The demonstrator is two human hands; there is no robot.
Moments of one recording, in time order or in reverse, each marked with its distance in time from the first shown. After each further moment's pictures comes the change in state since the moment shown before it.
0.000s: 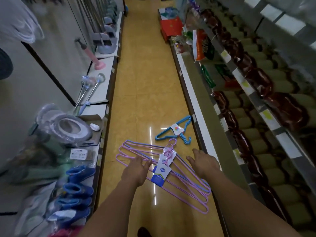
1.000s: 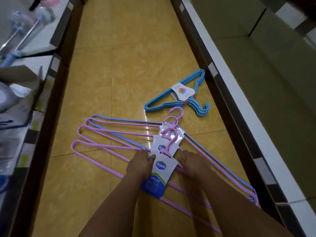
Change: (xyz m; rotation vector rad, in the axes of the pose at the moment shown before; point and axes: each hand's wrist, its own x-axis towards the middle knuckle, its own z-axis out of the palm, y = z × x) left_hand 0.387 -0.156 0.371 0.130 -0.126 0.065; right_hand 0.368 0.050 0.428 0.130 -0.163 0.066
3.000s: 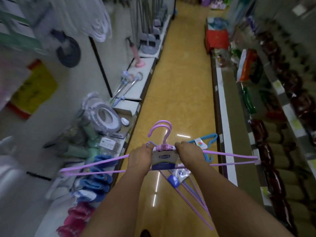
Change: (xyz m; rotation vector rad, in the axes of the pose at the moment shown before) left_hand -0.461 0.094 -0.462 0.215 0.417 -0.072; right_hand -0.433 -0.271 -0.416 -0.437 0.278 -0.511
